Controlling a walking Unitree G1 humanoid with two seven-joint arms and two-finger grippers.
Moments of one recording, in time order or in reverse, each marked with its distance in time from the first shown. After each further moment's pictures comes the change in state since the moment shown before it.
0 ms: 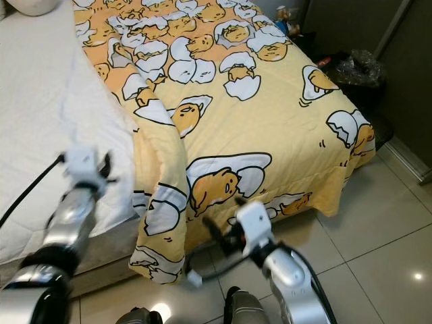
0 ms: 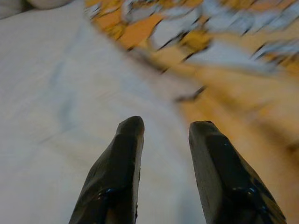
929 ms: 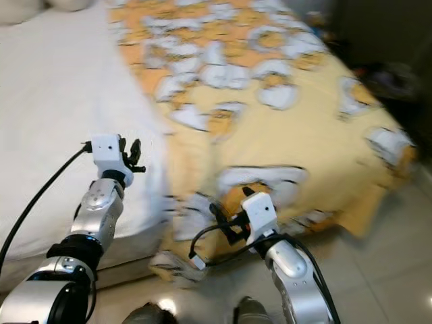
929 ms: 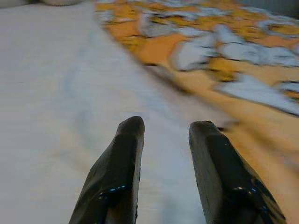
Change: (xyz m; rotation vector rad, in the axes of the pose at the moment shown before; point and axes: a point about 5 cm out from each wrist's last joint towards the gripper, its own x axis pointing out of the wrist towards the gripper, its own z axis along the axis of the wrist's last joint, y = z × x) left arm 0.006 -0.034 0.013 -0.089 -0.034 -0.085; right arm 0.006 -0.008 0.007 -0.004 -0.025 -0.058
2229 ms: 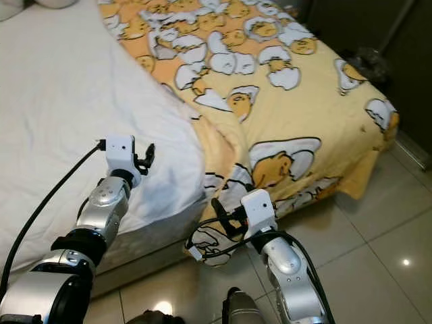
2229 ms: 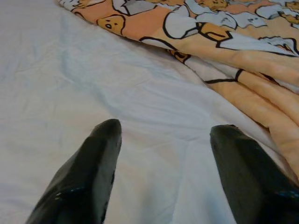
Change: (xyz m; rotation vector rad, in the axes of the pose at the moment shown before) left arm 0.003 -0.017 -0.007 0.078 0.078 -0.087; right arm 0.006 -0.004 -0.004 -0.010 0.011 -0.083
